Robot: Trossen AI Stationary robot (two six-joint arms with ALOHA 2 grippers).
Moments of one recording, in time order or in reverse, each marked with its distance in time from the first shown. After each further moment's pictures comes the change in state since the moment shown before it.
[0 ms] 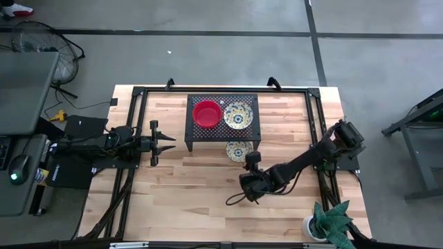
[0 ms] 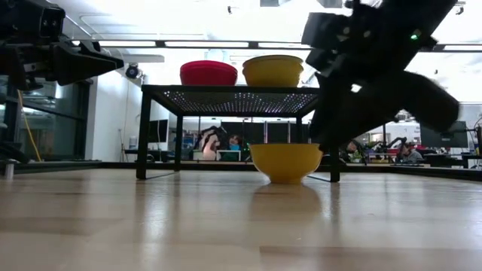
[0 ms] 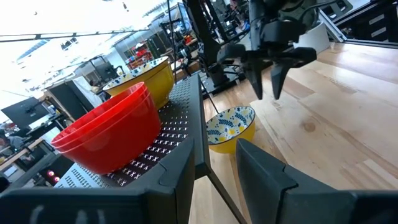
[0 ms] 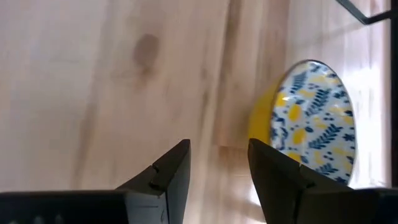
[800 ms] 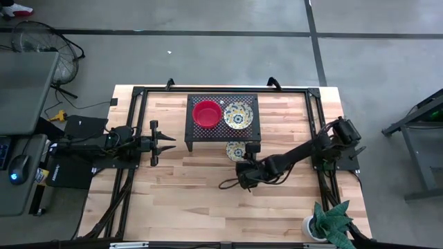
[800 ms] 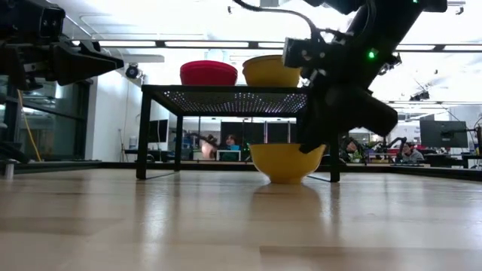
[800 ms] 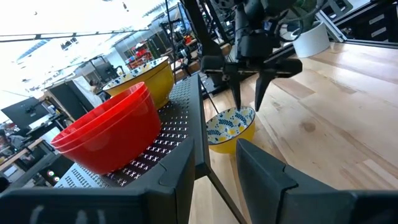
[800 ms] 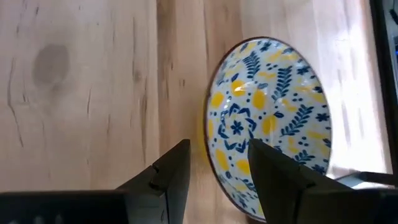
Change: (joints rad) left arm 0.000 0.000 0.000 0.000 0.000 0.000; right arm -0.114 0.007 0.000 0.012 0.016 0.086
